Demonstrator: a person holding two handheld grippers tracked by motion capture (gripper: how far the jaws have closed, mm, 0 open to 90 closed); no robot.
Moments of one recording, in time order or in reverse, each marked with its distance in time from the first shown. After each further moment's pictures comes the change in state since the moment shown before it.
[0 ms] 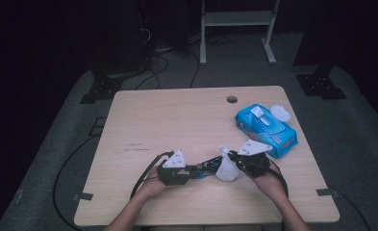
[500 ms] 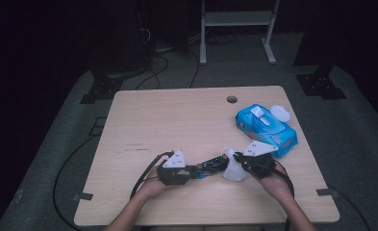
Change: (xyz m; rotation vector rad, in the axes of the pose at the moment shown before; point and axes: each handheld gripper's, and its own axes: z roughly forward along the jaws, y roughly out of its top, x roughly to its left) left arm 0.001 0.000 0.000 0.007 -0.004 -0.002; right arm -0.008 -0.009 -0.009 0.029 -0.008 -0.002
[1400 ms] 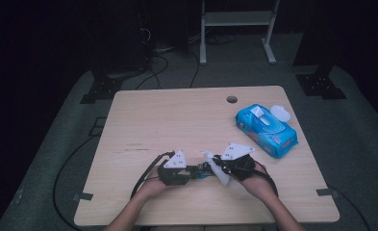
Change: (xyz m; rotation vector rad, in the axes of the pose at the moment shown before) left arm -0.002 0.001 0.002 0.008 0.001 0.015; right arm 0.040 0.034 0.020 -0.016 0.098 -0.110
